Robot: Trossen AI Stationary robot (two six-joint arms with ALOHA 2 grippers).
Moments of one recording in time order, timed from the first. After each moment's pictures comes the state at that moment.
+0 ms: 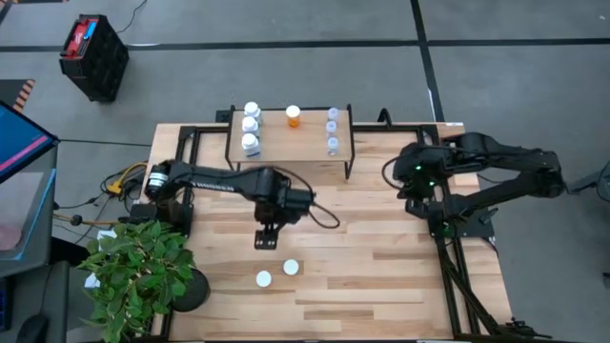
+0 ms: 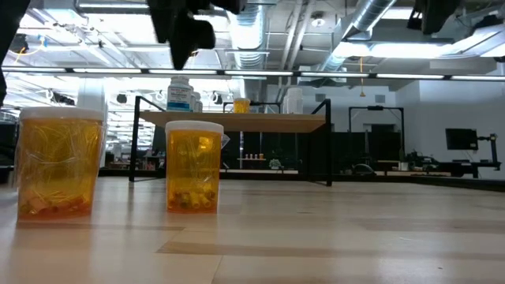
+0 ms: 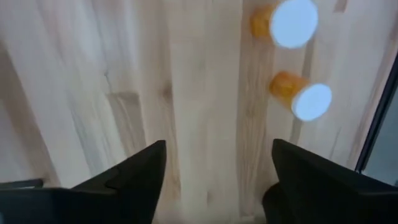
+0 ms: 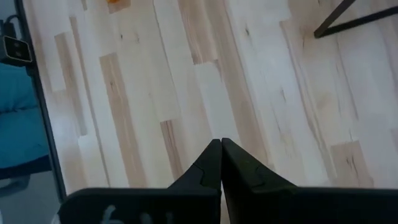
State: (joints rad) left arm -0.10 1.90 1.86 -1.55 0.15 -0.09; right arm -0.06 1.07 1.30 -1.36 -0.11 0.26
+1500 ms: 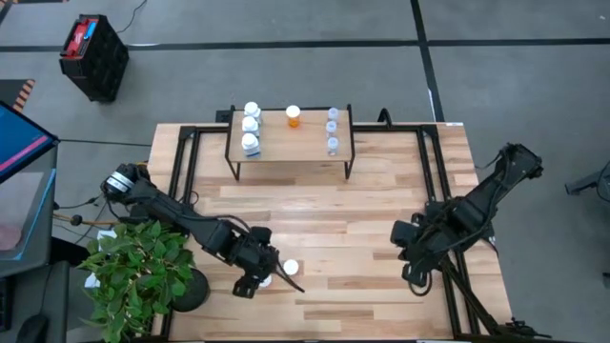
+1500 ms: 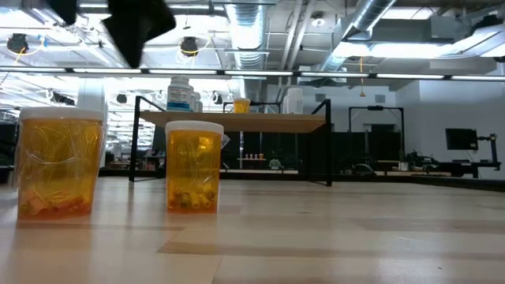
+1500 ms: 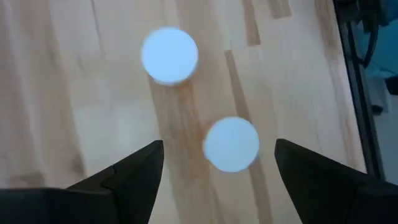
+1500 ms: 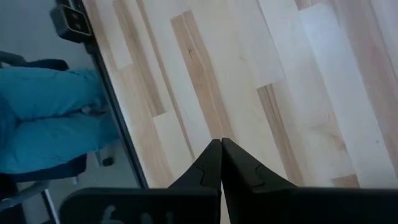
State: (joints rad) left arm -0.49 1.61 1.28 -0.85 -0.02 -0.29; right arm 0.69 1.26 1.30 -1.19 0.08 1.07
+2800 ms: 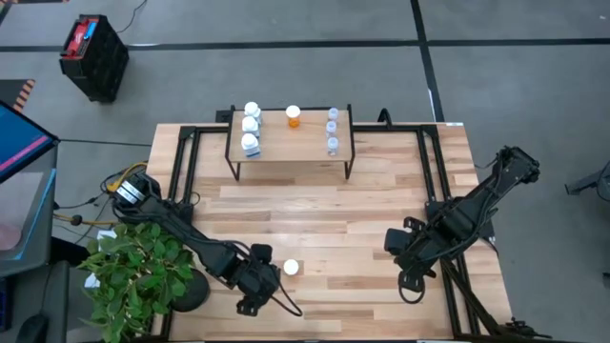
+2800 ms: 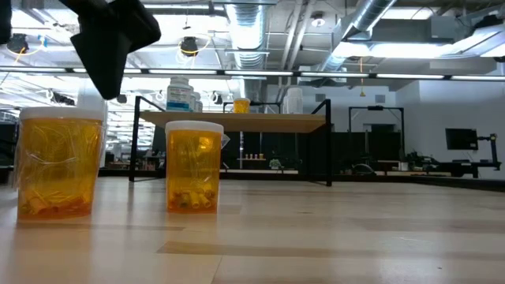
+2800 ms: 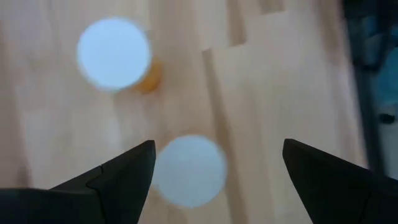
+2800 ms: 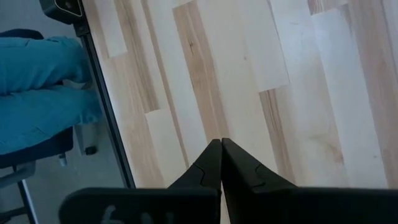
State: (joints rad) left arm -0.60 1.74 1.28 -0.74 -0.10 -0.43; right arm 0.68 1.33 1.29 -1.16 0.07 0.97
